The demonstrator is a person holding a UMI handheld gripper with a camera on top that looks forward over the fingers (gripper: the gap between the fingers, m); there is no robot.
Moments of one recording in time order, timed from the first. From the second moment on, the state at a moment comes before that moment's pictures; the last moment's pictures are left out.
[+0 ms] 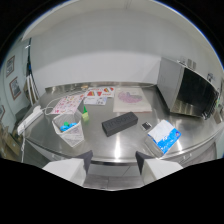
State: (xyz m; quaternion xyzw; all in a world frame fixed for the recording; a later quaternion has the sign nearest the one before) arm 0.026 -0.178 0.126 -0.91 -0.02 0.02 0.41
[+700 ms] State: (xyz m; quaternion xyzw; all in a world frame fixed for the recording) arm 0.041 -0.033 0.058 -0.92 -0.01 -0.01 0.39
